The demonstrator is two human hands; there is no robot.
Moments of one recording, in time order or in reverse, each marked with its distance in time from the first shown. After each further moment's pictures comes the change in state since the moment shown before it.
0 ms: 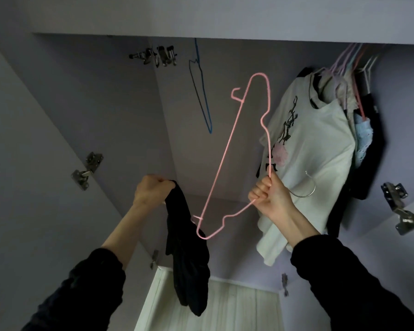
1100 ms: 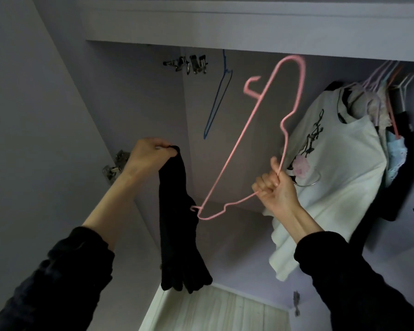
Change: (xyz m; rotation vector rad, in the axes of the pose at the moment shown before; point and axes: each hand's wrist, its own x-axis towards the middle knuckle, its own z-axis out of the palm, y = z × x) left_hand -0.028 0.053 -0.082 -0.173 0.120 0.216; right_hand 0.003 0.005 0.044 -0.021 -0.226 -0.110
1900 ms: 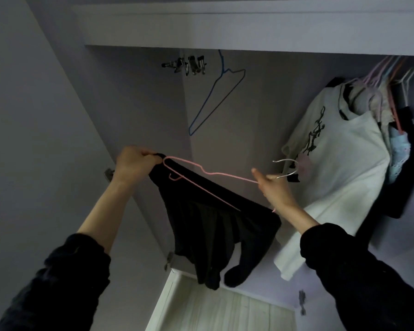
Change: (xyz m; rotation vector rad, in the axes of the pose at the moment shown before) left_hand 0.008 -0.024 -0.015 0.082 0.095 -0.017; right_hand 0.005 0.005 -0.005 -1.117 0.143 -0.185
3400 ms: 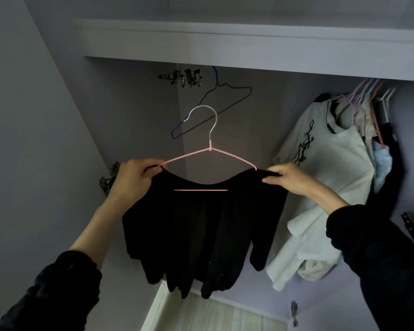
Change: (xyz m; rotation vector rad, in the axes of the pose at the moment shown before) left_hand -0.007 -0.014 -0.001 0.235 0.005 0.499; right_hand 0.025 -0.038 -0.072 -0.404 -0.372 -0.182
